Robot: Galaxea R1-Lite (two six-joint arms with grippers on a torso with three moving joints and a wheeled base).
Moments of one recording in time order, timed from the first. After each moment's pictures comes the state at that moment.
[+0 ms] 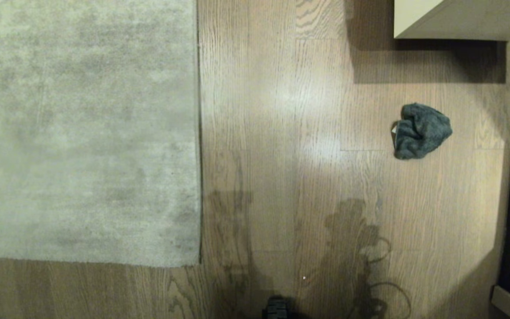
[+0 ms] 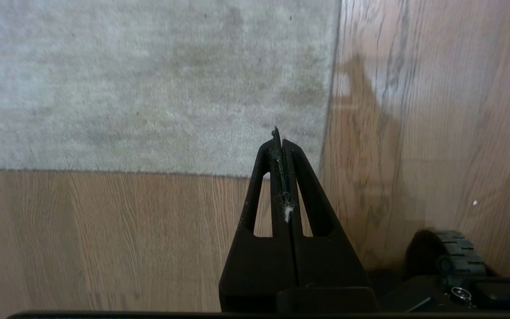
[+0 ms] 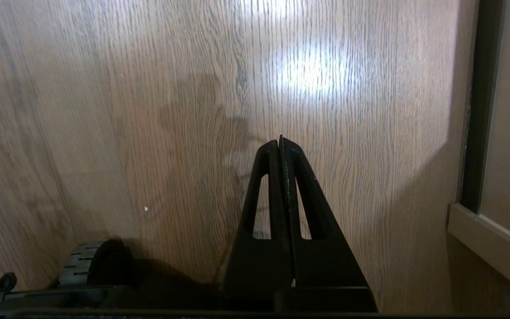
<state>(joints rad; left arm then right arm) 0.00 0.00 0.00 0.00 0.00 -0.03 0.00 0.00 0.00 -0.02 -0.04 0.08</state>
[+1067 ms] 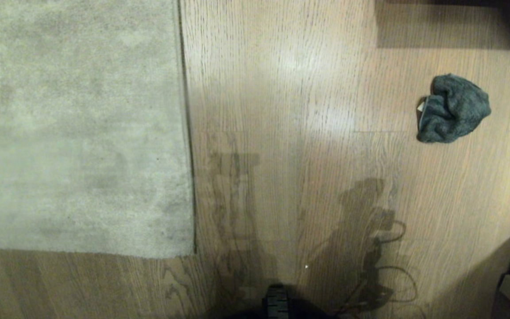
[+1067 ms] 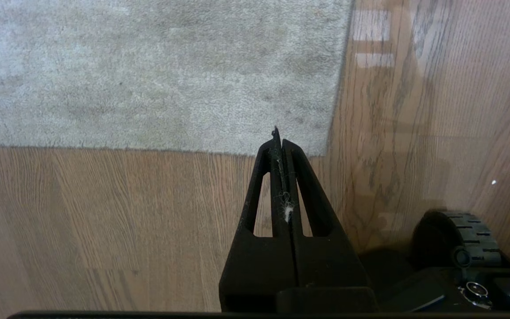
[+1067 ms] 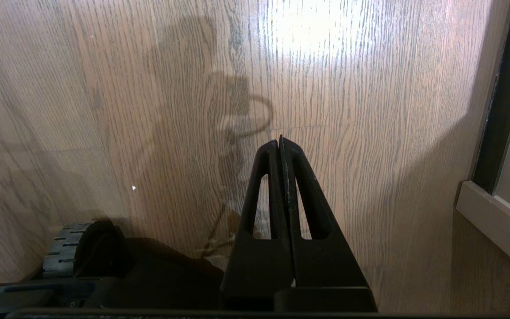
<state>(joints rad) 0.00 0.00 0.00 0.00 0.00 -0.04 0.00 0.00 0.00 -0.02 -0.04 0.08</state>
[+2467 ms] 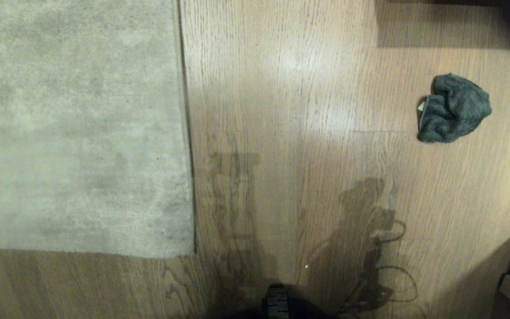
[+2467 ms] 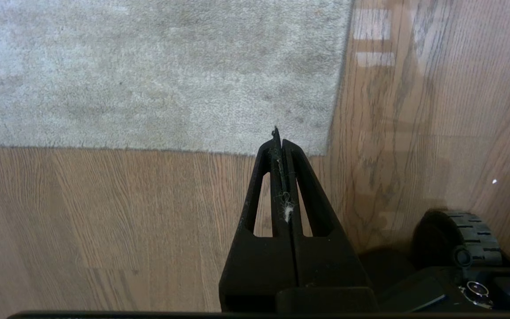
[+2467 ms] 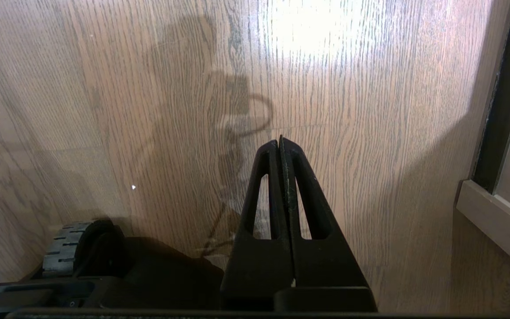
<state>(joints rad) 0.00 0.00 0.00 0.00 0.00 -0.04 0.00 0.00 0.00 -0.02 -0.04 0.08</state>
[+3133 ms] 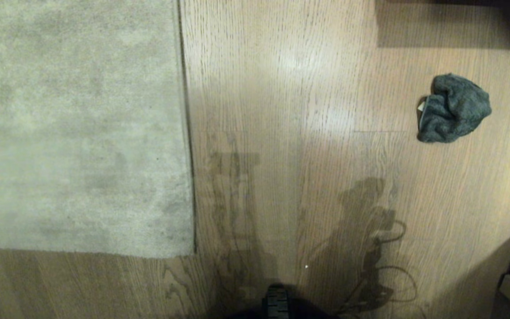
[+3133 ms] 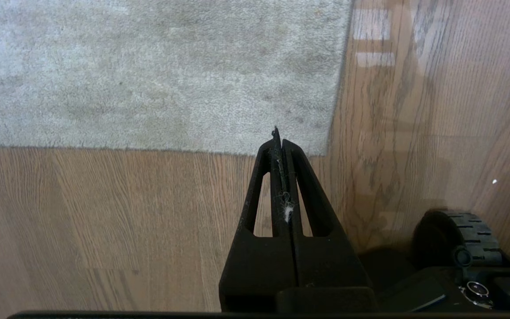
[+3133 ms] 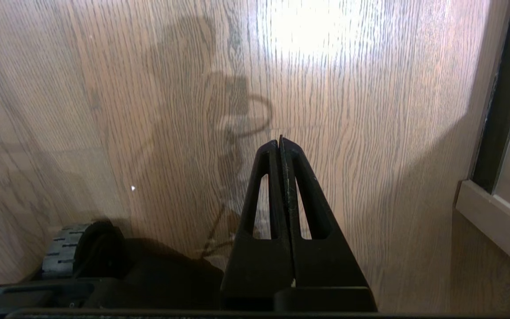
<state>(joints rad) 0.00 0.00 0.00 0.00 0.00 -0.03 0.00 0.00 0.00 -0.02 -0.04 0.08</state>
